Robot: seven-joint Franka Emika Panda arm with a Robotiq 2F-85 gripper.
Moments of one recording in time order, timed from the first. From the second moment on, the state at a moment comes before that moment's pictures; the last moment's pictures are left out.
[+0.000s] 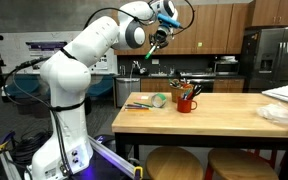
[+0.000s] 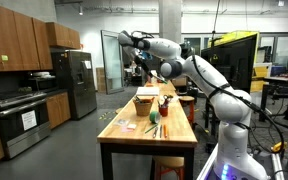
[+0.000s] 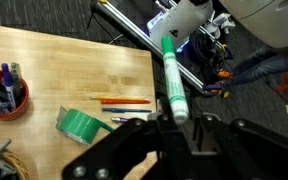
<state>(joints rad) -0.08 0.82 0.03 -0.38 -0.12 0.44 -0.78</state>
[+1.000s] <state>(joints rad) -0.10 0.84 0.08 -0.37 -0.02 0.57 -1.03</state>
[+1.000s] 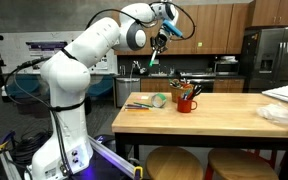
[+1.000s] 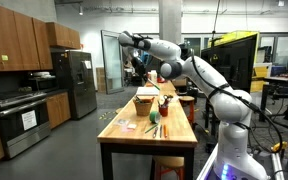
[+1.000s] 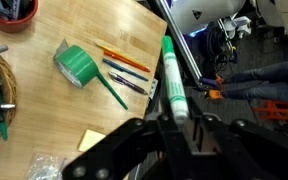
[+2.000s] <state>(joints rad) -0.14 0.90 0.13 -0.37 0.16 0.78 -1.00</state>
